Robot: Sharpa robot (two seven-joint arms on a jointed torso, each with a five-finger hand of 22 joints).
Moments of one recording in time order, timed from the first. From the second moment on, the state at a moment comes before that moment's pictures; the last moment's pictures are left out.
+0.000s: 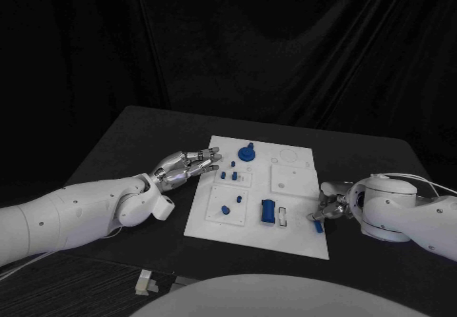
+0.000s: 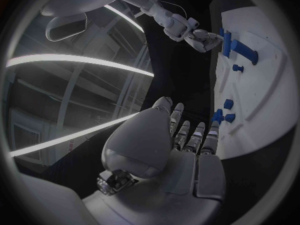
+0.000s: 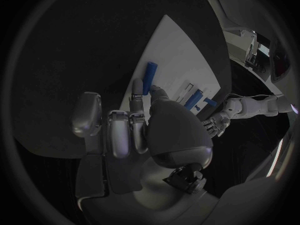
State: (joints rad) left arm 1.02 -0.83 -0.21 1.28 -0.23 0.23 0.68; left_hand 1.57 0.20 -0.05 0.25 0.53 0.61 0.14 0.07 0.06 0.05 0.11 0.25 0.03 0.08 0.23 0.16 0.02 0.10 0.09 0.29 0.03 0.19; right arm 1.13 -0.96 -0.20 1.67 -1.35 0.06 -0.60; right_hand 1.24 0.02 -0.12 0.17 0.50 1.17 0.04 0.23 0.41 1.47 -0.04 1.57 1.31 1.47 -0.10 1.51 1.30 0.09 1.42 0.01 1.13 1.29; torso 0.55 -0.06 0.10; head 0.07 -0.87
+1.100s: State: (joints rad) left arm 1.01 -0.83 -0.21 1.28 -0.23 0.24 0.68; left_hand 1.57 0.20 -0.05 0.25 0.53 0.61 0.14 0.07 0.06 0.06 0.12 0.25 0.03 0.08 0.23 0.16 0.02 0.10 0.09 0.29 0.03 0.19; right arm 1.16 -0.97 -0.21 1.71 -0.89 -0.11 -0.59; right_hand 1.23 -0.02 0.01 0.04 0.61 1.13 0.07 0.21 0.42 1.46 -0.01 1.57 1.31 1.46 -0.07 1.50 1.30 0.09 1.41 0.02 1.06 1.29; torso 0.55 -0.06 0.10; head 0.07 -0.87
